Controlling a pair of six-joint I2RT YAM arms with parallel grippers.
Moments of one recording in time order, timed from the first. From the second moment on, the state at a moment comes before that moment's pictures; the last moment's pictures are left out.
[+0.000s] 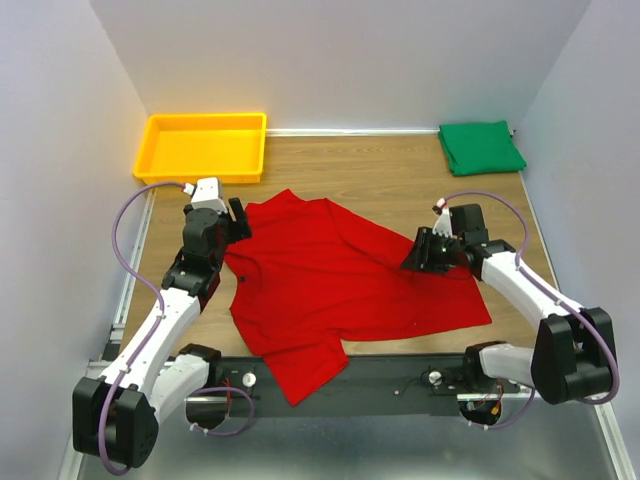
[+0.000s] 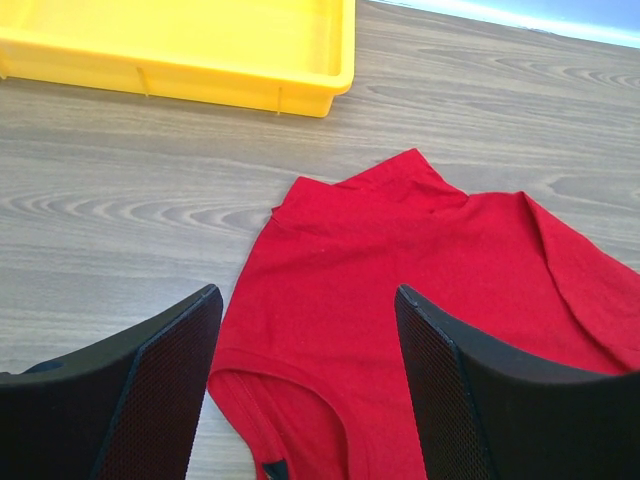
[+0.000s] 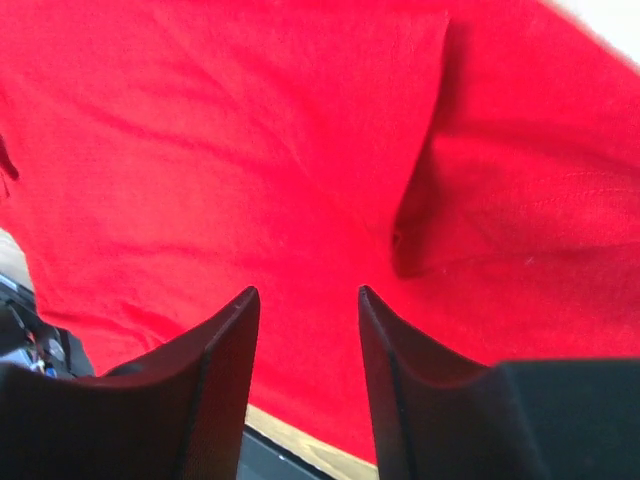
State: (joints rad) left arm -0.25 0.92 0.61 0.02 -0.23 -0.25; right arm 0.19 1.23 0.67 -0.39 -0.41 0.35
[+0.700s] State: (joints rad) left arm -0.25 0.92 0.61 0.02 -0.22 -0.25; right arm 0.19 1.64 0.89 -0.27 -0.24 0.38
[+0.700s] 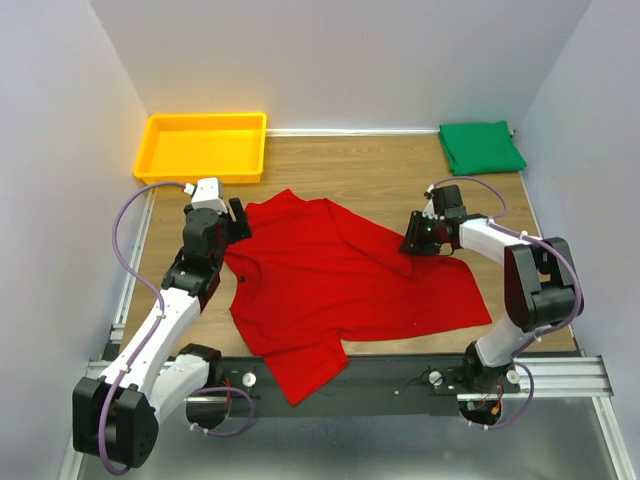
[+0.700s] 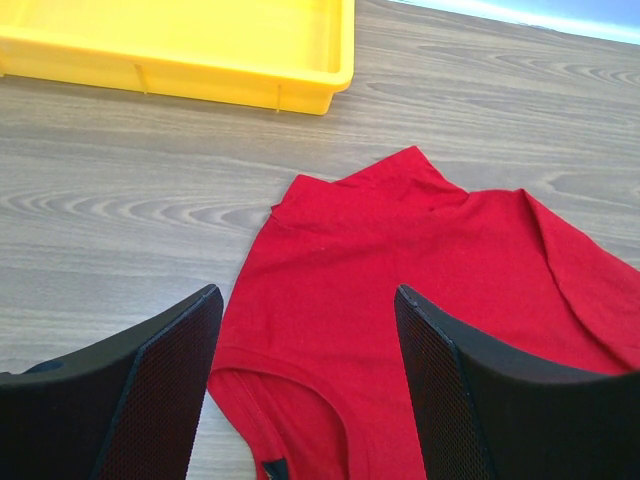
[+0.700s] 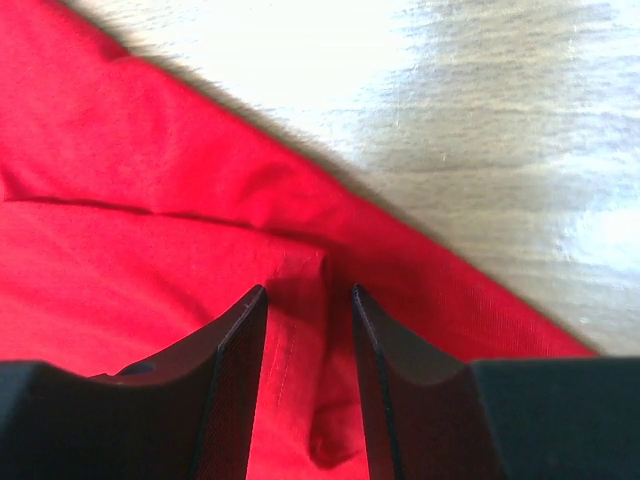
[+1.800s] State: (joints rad) left arm -0.25 0.98 0.61 0.02 -0.22 -0.25; right arm 0.17 2.02 1.51 -0.20 0.11 0.05
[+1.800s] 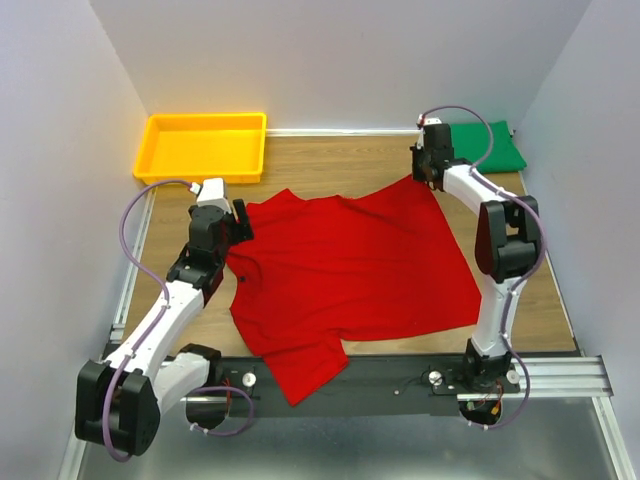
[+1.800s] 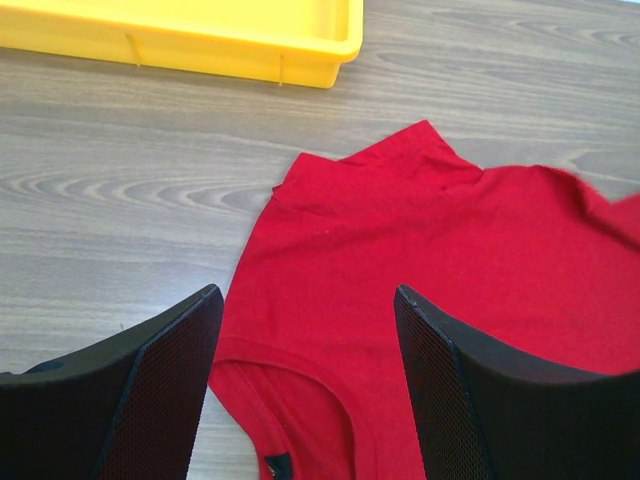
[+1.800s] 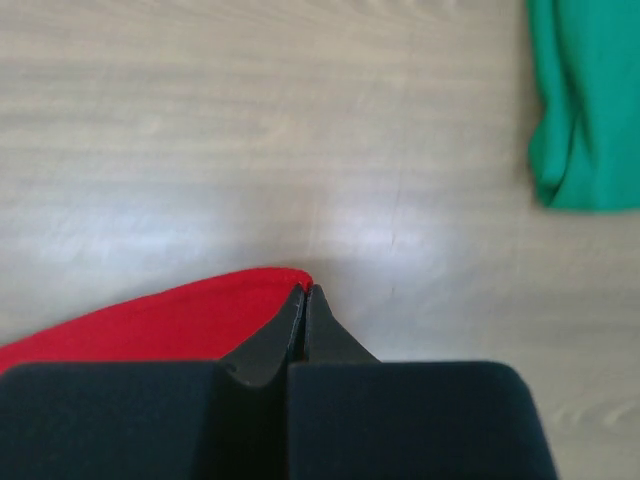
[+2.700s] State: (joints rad) left arm -0.25 1.54 1.00 -0.10 -0.22 -0.24; right arm 0.12 2.11 1.57 -0.12 0.29 0.09
